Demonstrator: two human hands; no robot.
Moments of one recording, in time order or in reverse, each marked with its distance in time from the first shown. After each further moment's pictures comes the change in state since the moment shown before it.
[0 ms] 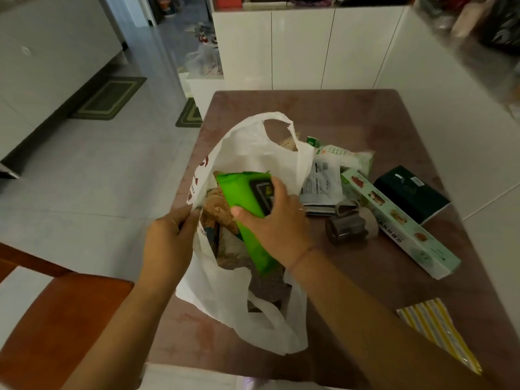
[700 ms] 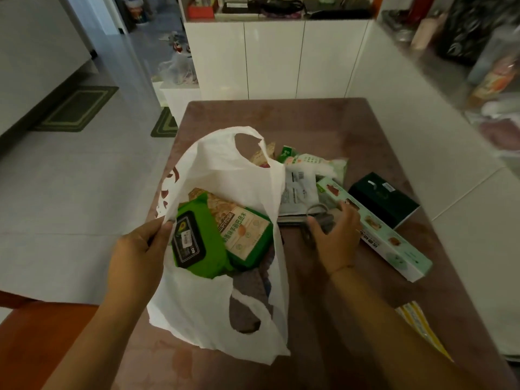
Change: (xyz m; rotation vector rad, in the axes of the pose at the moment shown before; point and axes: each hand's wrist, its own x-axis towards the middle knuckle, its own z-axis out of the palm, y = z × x) left_hand 0.013 -0.002 0.003 -0.006 -0.030 -0.006; right_hand 0.028 0.142 -0.041 0.016 0.568 0.169
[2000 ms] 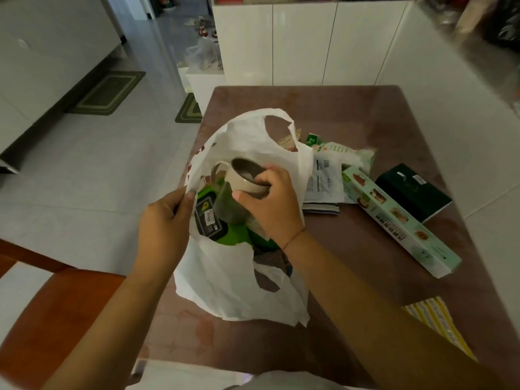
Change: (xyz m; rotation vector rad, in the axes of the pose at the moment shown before) left_hand 0.002 0.003 -0.007 -0.044 0.069 0.034; right_hand -0.050 -0.143 0.038 0.380 -0.479 -0.244
